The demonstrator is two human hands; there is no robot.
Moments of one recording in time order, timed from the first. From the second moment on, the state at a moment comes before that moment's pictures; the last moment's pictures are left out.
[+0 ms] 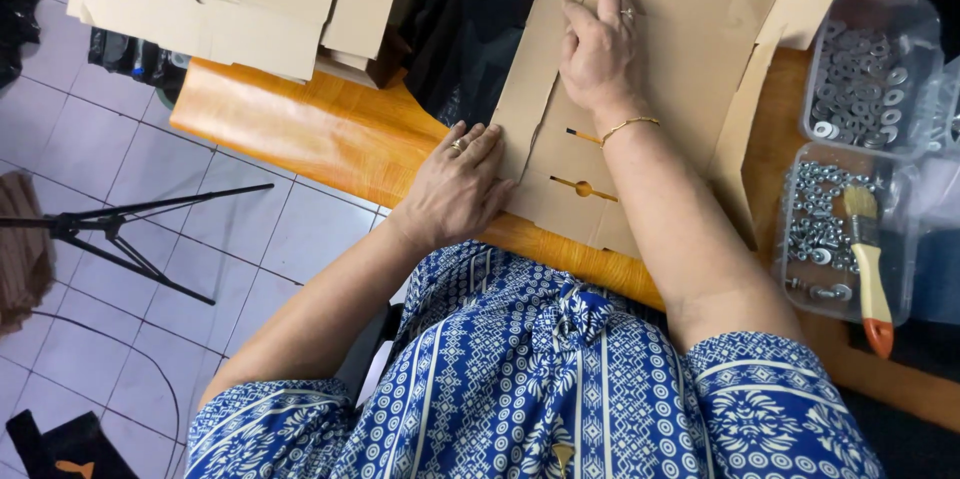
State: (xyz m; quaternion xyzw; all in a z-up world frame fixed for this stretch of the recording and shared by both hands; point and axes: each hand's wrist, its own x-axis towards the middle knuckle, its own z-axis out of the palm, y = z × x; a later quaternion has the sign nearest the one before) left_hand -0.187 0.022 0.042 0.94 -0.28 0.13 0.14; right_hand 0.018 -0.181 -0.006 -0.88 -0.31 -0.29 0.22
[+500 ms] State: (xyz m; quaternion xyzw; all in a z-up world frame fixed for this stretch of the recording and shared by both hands) left_hand -0.198 0.013 0.054 0.93 -0.22 0.23 0.18; right_hand 0.018 -0.179 -0.008 -0.91 -0.27 -0.21 0.25
